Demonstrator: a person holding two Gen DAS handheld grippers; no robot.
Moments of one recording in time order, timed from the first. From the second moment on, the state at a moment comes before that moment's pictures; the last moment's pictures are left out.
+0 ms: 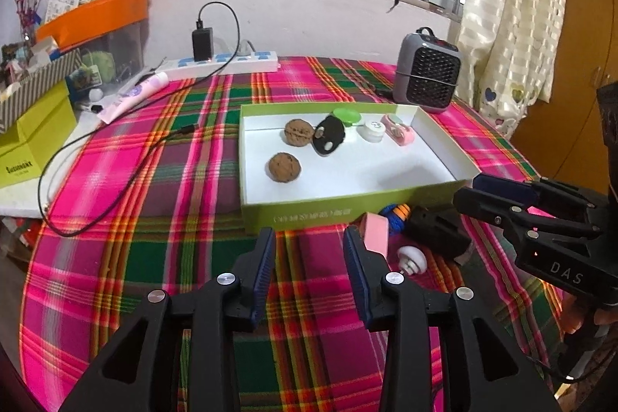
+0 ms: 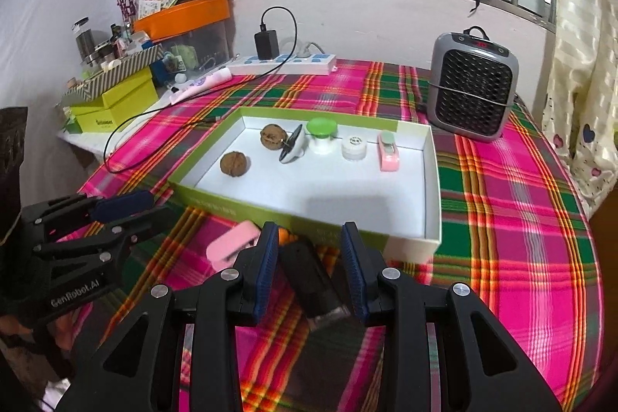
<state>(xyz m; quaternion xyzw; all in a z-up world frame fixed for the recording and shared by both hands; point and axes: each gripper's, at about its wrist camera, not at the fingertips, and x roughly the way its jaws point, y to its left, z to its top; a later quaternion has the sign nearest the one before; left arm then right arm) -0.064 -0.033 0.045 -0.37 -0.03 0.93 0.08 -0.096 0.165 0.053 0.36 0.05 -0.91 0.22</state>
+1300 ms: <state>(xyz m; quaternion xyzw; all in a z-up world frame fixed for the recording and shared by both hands) -0.069 -0.025 0.016 -0.41 -0.06 0.90 0.14 -0.106 0.164 0.012 0.42 0.07 -0.88 0.22</state>
